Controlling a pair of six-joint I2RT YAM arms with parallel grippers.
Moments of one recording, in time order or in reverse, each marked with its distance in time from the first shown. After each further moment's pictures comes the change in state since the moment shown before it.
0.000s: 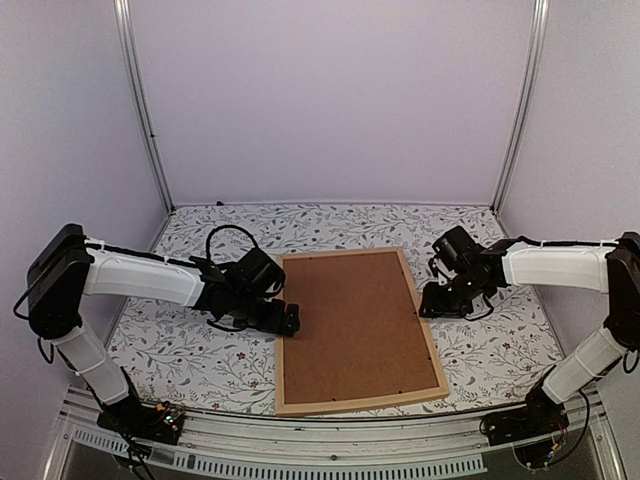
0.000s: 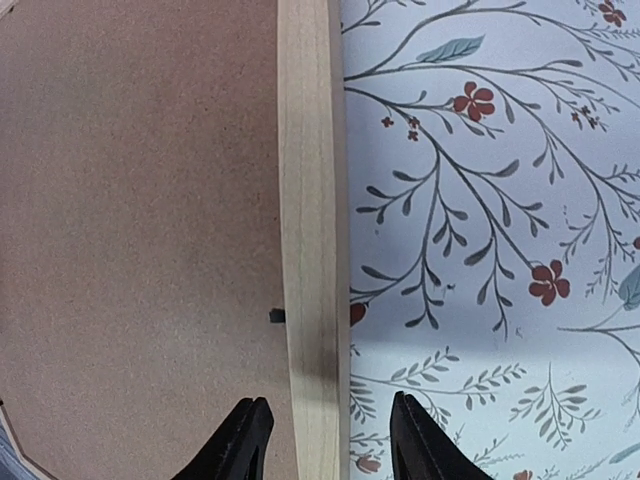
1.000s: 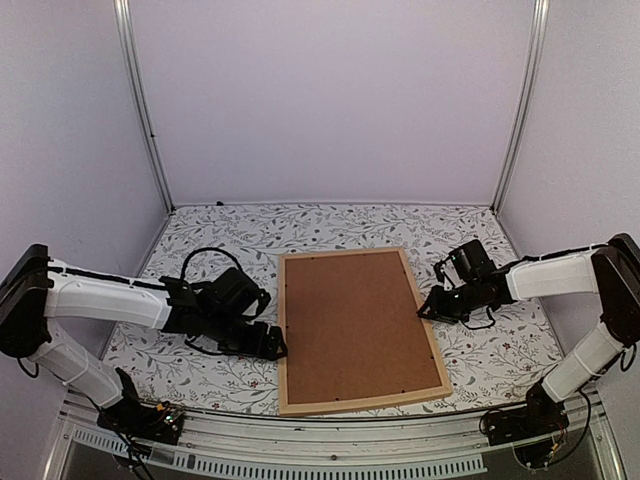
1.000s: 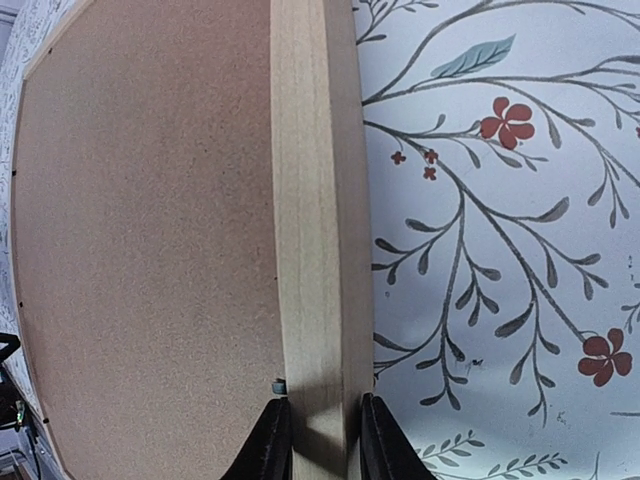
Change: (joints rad) left arm -0.053 -0.205 -0.198 0.000 0.154 -0.118; right arm -0.126 0.036 -0.187 0.367 -0.180 0.011
